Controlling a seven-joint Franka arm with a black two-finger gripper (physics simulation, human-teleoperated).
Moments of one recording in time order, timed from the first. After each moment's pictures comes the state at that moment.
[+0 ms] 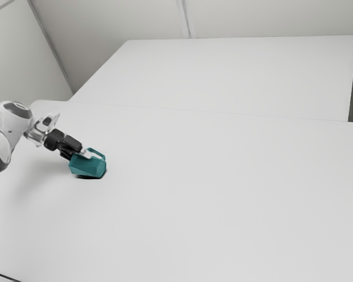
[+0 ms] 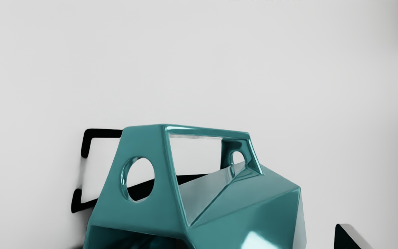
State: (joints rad) arm 0.46 0.61 0.18 -1.58 -0.81 1.56 1.04
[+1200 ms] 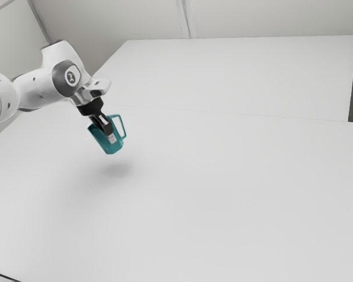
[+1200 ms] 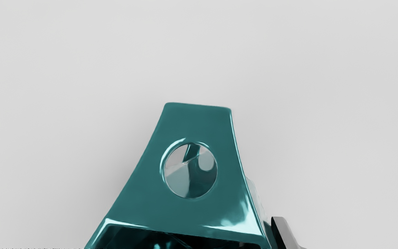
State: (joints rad) arm 0.01 0.19 0.18 -1.84 -0.23 1.96 0.79
